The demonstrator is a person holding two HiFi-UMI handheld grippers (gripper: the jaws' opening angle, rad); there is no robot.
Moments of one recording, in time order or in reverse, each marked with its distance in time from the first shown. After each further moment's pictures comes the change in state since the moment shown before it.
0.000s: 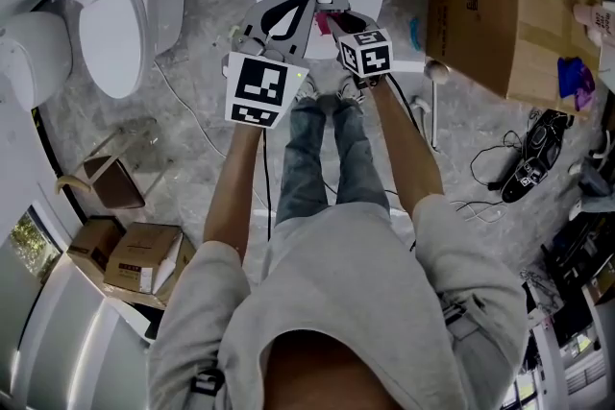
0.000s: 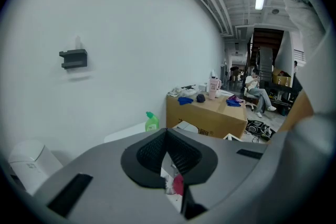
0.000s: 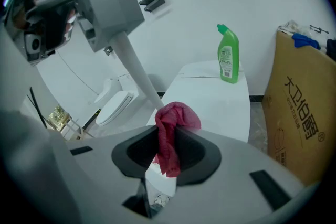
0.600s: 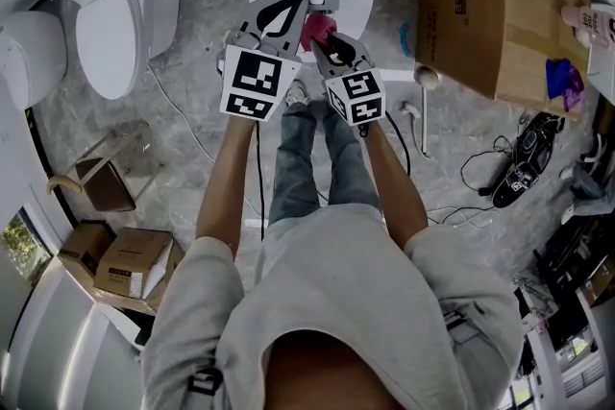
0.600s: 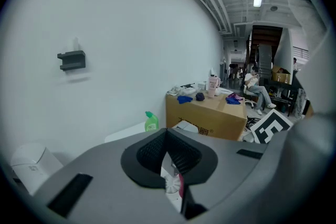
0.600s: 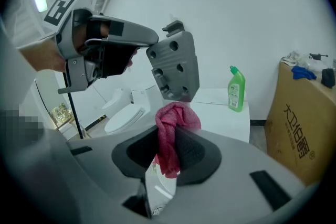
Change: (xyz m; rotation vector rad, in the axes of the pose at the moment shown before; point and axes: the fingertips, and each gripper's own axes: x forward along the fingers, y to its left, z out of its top) left arm 0.000 -0.002 -0.001 0.020 0.015 0.003; right arm -0.086 0.075 0.036 -0.130 -0.203 0.029
